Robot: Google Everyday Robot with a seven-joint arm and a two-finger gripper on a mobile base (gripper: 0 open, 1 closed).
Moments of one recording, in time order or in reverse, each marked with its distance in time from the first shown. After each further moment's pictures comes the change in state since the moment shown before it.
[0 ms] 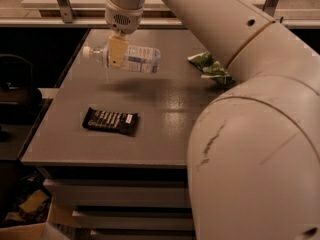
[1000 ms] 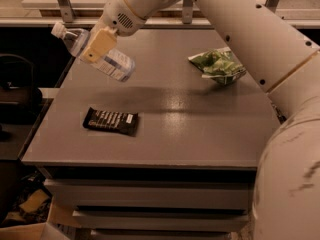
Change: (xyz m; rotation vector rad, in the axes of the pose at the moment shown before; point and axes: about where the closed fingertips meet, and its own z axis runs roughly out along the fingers) arm -0.057 0.032 -0.035 -0.067 -0.568 0.013
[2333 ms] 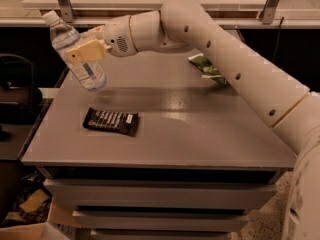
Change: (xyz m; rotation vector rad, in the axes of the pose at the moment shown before) arm -0.027 0.005 0.029 -0.022 -0.495 0.150
